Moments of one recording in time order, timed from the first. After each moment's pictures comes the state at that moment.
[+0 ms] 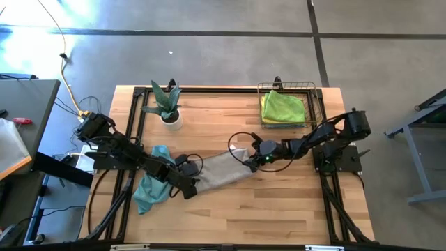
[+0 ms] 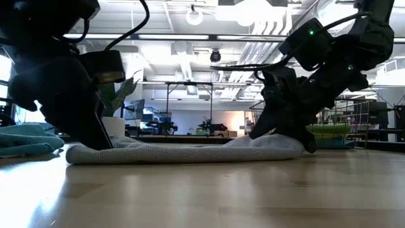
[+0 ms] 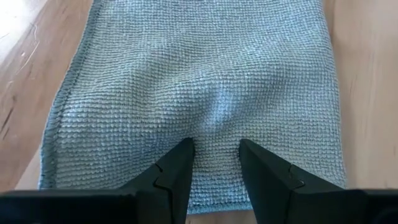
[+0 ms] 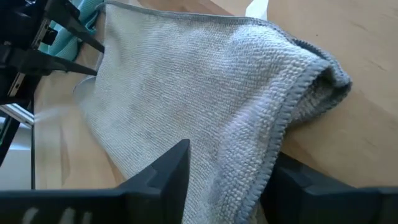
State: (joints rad) left arm -0.33 1.63 0.60 -0.02 -0.38 -0.72; right arm 0.05 1.67 0.47 0.55 -0.02 0.94
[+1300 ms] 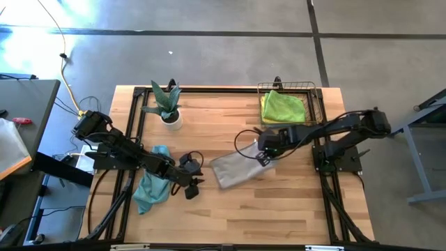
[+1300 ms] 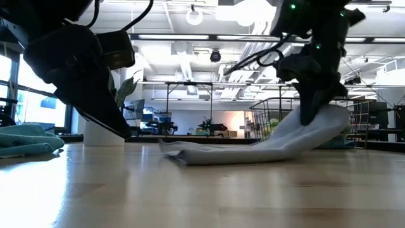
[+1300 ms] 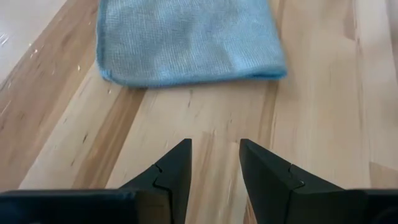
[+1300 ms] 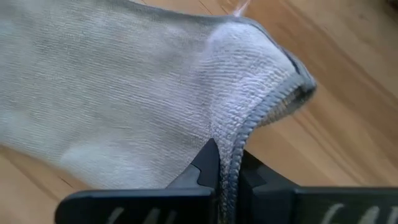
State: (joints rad) left arm -0.31 1.57 0.60 0.10 -0.32 -0.64; right arm 0.03 1.43 0.84 -0.70 0.10 0.87
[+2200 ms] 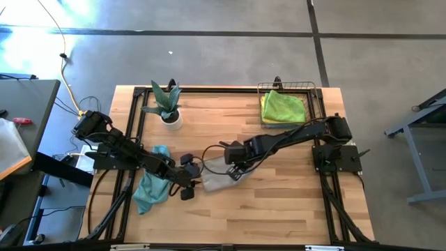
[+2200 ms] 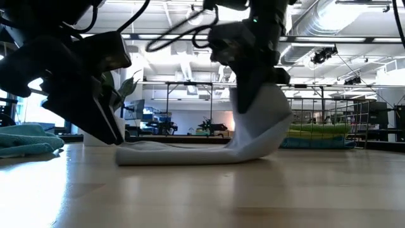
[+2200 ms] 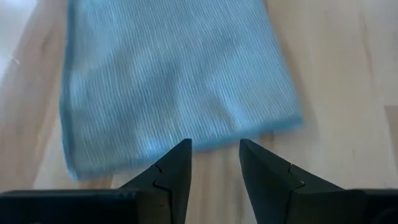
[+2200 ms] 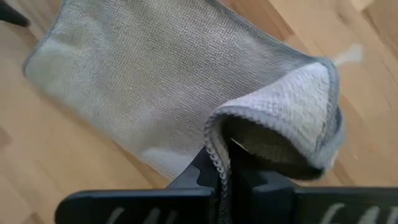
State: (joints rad) left arm -0.31 1.57 0.60 0.04 -0.28 -0.45; right arm 0.14 1.88 1.42 -0.82 0.05 0.83
